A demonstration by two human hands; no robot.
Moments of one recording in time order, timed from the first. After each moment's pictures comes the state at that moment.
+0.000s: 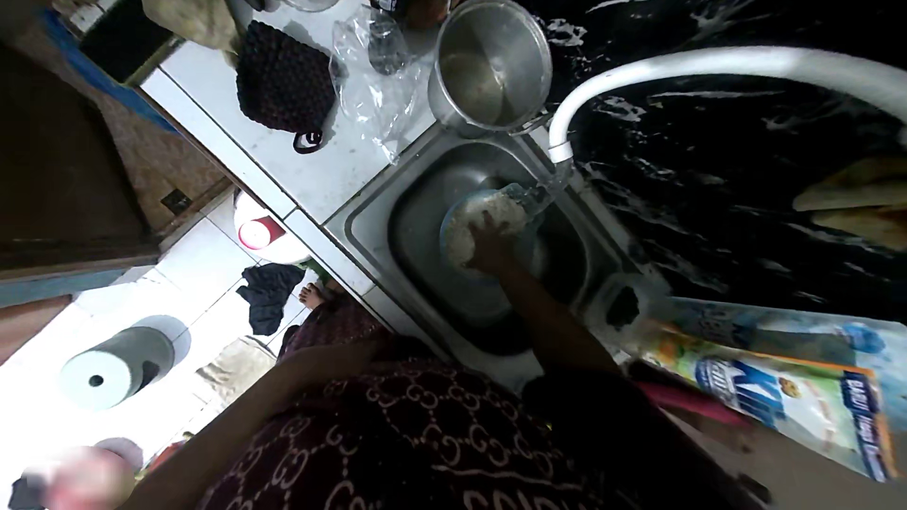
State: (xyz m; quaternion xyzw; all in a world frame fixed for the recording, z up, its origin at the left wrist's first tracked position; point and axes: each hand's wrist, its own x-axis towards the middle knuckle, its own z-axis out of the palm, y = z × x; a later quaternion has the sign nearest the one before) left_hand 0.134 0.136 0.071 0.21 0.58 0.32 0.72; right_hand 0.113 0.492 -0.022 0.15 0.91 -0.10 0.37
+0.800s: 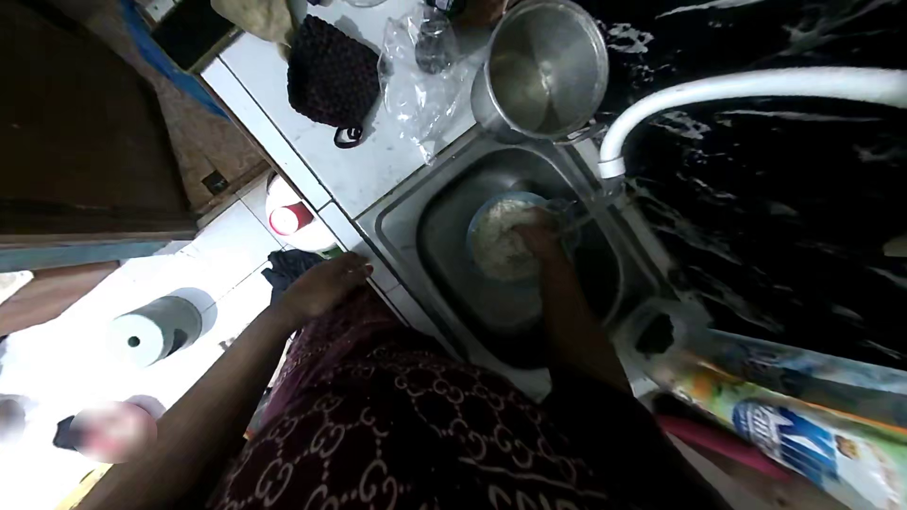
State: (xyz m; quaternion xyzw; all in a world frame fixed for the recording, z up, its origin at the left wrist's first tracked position) left_hand 0.058 0.101 0.088 0.03 0.80 0.35 0.49; right_hand 0.073 0.511 0.006 0.33 0.86 -0.29 0.24
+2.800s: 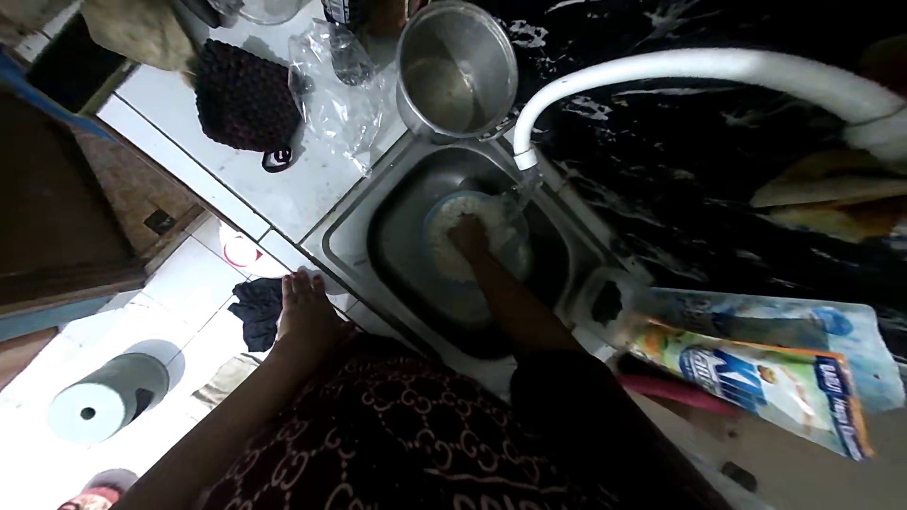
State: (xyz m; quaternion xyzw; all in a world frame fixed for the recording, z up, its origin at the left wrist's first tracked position) left_hand 0.078 0.174 0.083 0.14 0.84 -0.09 0.51; right_hand 0.073 0.484 -0.026 0.28 0.88 -0.18 0.34
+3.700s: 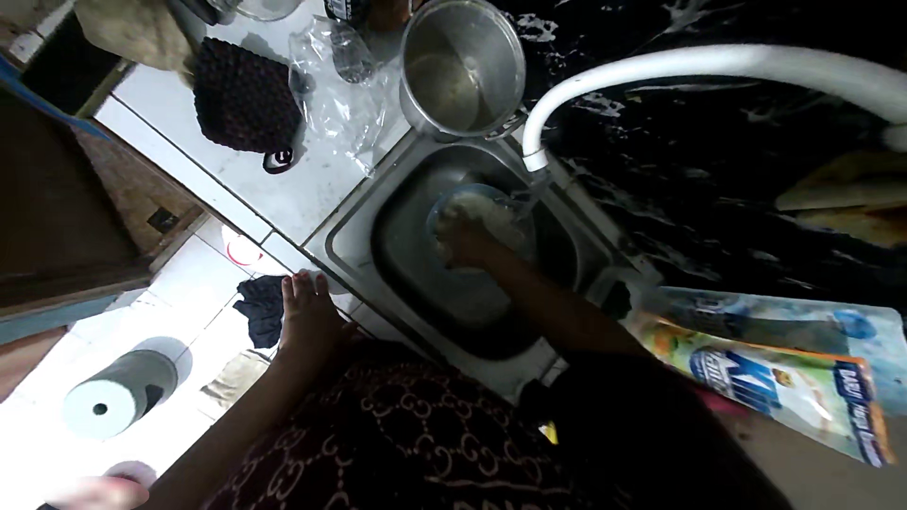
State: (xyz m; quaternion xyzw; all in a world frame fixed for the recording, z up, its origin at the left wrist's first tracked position) left_hand 0.081 0.168 0.074 0.15 0.86 -0.08 0.49; right_hand 0.072 0.485 0.001 -0.04 0.92 -0.14 0.37
